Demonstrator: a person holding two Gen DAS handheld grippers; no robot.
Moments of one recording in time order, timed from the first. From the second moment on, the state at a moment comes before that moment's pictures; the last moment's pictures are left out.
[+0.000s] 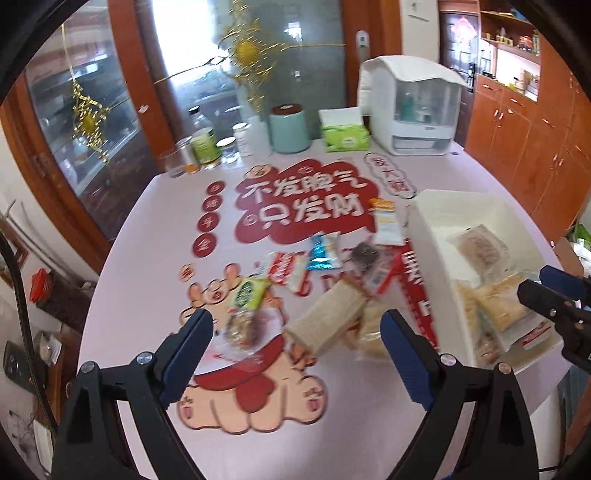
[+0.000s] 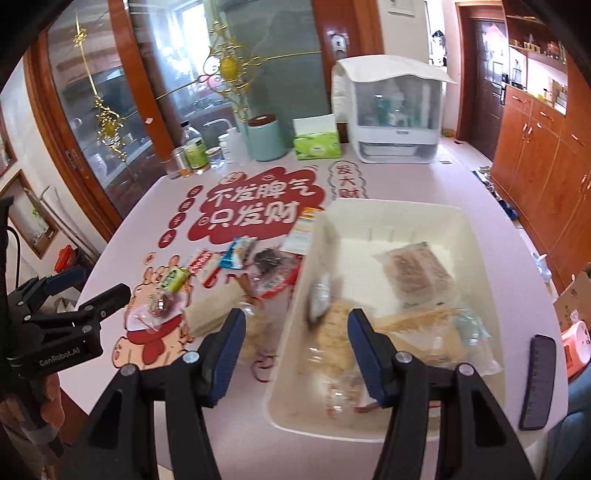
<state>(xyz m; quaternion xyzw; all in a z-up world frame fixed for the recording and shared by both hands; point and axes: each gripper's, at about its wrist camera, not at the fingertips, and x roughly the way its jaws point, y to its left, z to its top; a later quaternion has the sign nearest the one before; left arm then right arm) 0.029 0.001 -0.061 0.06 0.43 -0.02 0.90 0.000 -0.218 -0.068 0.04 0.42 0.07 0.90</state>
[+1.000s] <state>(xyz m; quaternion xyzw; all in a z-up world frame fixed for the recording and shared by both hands) 0.105 0.124 -0.199 -0.04 0.57 -0.06 0.82 0.034 -0.116 -0.173 0.11 0.52 0.01 0.85</state>
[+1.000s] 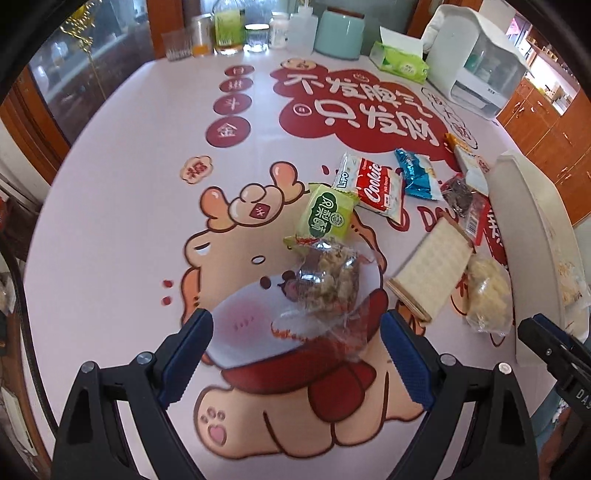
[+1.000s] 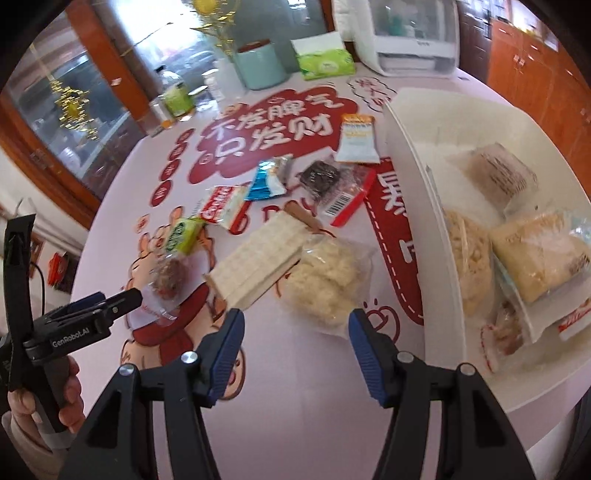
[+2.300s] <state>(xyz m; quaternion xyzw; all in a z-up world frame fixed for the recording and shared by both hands) 0.126 0.097 -0.235 -0.03 0.57 -0.11 0.82 0.080 -0.104 -0.230 0.09 0.54 -0.09 0.83</state>
